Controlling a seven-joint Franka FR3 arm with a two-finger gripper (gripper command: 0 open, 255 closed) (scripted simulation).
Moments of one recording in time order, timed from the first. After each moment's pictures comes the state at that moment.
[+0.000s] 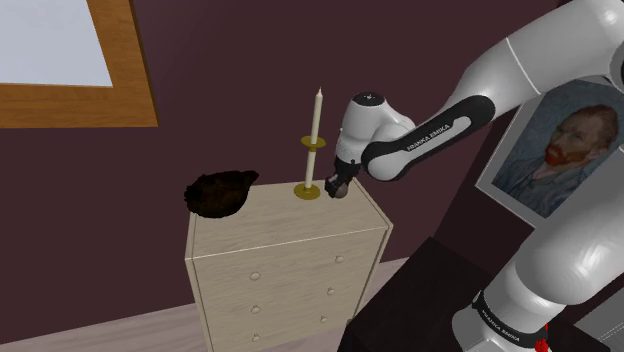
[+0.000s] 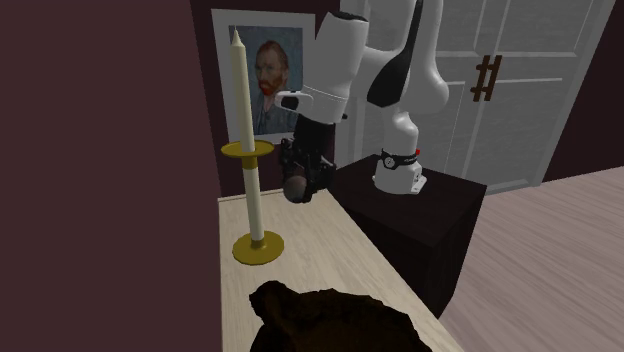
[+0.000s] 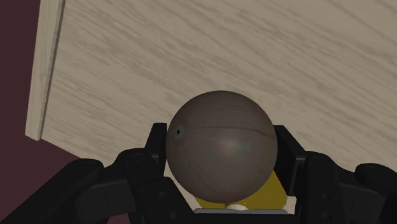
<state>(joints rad) -0.15 -0.07 0.25 -2.49 -0.36 2.58 0.38</state>
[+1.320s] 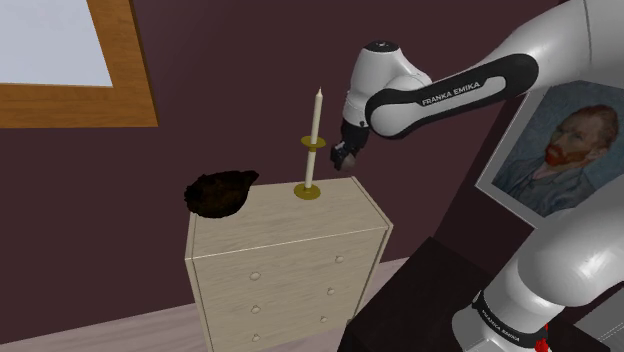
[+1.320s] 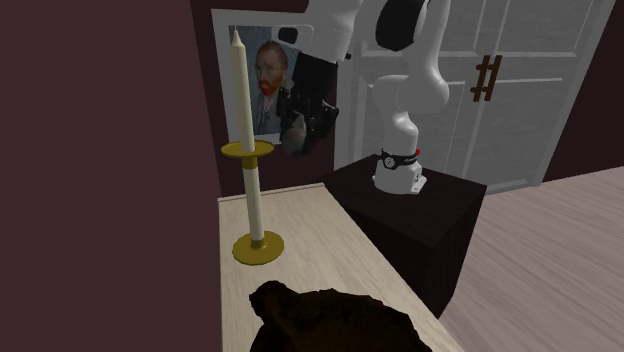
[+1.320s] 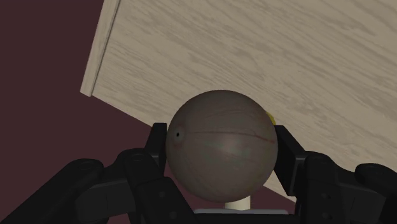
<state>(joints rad) -0.11 -0.25 0.23 -2.38 -0.21 2.32 0.23</state>
